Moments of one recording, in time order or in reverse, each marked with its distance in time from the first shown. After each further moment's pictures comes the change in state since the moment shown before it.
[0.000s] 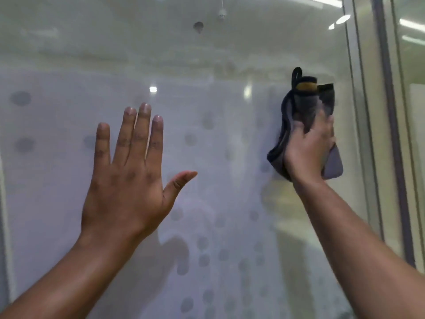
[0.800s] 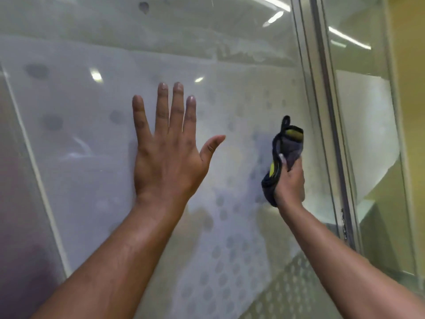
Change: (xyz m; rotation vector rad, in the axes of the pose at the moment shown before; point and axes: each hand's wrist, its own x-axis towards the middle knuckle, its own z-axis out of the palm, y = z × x) left_hand -0.002 -0.004 -0.011 -0.133 -0.025 0.071; right_hand -0.138 0.054 -0.030 0.005 0.038 0.252
